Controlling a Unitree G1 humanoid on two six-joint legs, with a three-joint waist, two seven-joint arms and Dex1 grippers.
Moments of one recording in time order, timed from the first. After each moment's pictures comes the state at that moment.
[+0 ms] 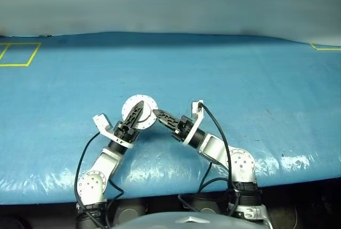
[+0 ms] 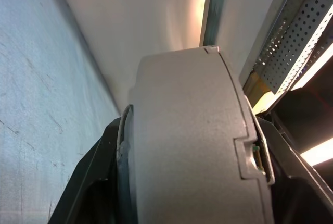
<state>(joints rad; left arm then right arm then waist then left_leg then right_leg) 0.06 -0.02 0.22 -0.12 -1.24 0.61 -0.53 -0.13 0.07 -0.05 -0.13 1.22 0.95 0.23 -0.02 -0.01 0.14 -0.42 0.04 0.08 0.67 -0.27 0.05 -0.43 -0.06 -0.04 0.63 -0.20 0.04</state>
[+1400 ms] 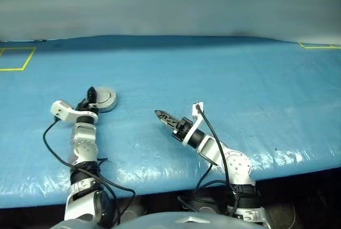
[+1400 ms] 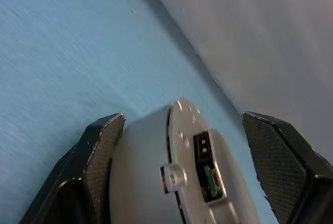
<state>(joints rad) -0.33 0.14 0.57 0.41 -0.73 0.04 -0.15 -0.11 0.07 -0.03 -0.13 1.04 0.88 0.26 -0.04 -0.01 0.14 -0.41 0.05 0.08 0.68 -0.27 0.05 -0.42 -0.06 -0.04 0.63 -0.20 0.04</state>
